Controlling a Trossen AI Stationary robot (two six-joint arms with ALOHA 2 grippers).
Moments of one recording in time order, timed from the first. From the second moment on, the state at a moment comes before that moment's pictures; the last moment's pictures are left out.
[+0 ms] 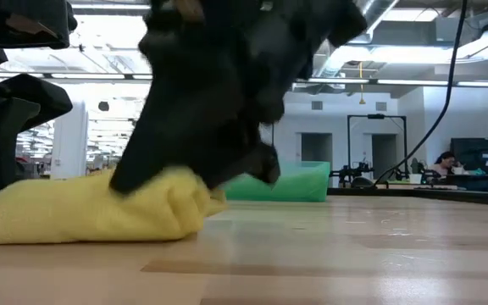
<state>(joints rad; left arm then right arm) -0.79 1.88 1.06 -0.48 -0.38 -0.79 0.39 2.24 1.56 -0.20 -0.13 0.70</state>
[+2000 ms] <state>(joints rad) -0.75 1.88 1.06 -0.43 -0.38 -0.99 0.48 2.23 1.57 -0.27 0.30 0.21</state>
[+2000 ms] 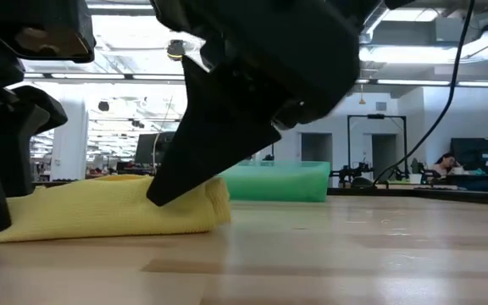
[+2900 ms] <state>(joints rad) -0.82 1.89 1.22 -0.67 -0.53 -0.87 0.40 2.24 1.57 -0.33 0.21 0.48</state>
